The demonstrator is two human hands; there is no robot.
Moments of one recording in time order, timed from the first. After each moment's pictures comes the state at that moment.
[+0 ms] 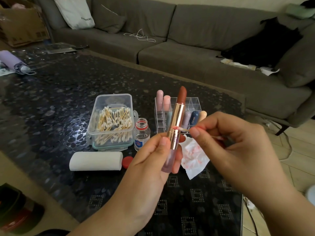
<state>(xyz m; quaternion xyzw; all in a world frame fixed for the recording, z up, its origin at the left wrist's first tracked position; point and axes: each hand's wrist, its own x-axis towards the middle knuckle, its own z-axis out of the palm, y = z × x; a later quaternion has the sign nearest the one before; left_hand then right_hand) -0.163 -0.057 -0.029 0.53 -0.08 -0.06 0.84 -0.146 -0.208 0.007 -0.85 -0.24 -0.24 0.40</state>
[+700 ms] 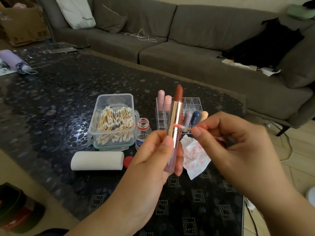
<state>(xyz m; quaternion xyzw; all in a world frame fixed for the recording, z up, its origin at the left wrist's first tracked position) -0.162 -0.055 -0.027 0.53 -0.09 -0.06 0.84 -0.145 -0.207 0.005 -0.84 -0.23 -0.25 0.41</state>
